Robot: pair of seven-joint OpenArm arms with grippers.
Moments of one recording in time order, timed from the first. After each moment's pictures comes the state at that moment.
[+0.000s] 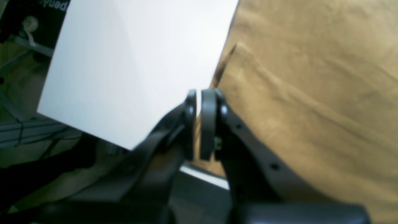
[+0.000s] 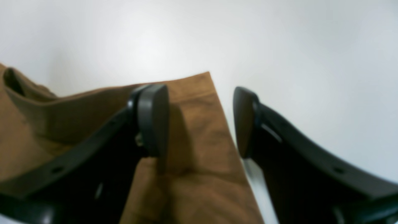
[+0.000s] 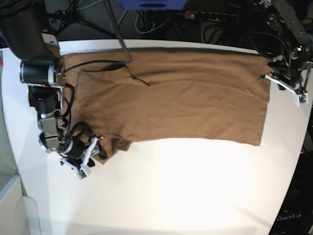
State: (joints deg) left arm 15.0 -4.4 -38.9 109.1 -9.7 -18.5 59.0; right arm 35.7 12.7 3.7 24.5 -18.7 40.7 1.8
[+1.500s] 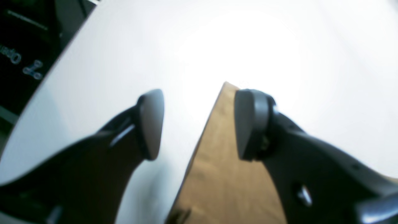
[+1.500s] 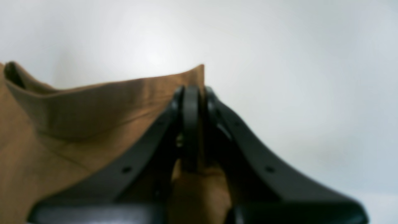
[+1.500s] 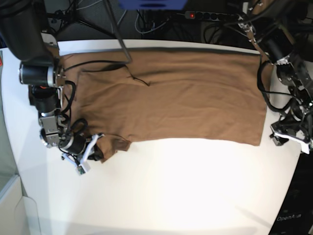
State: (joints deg) left arm -11.8 -11.1 -37.3 79.4 -14.6 -17.8 49.2; right arm 36.0 12.9 3.6 19.2 -17.8 40.4 5.5
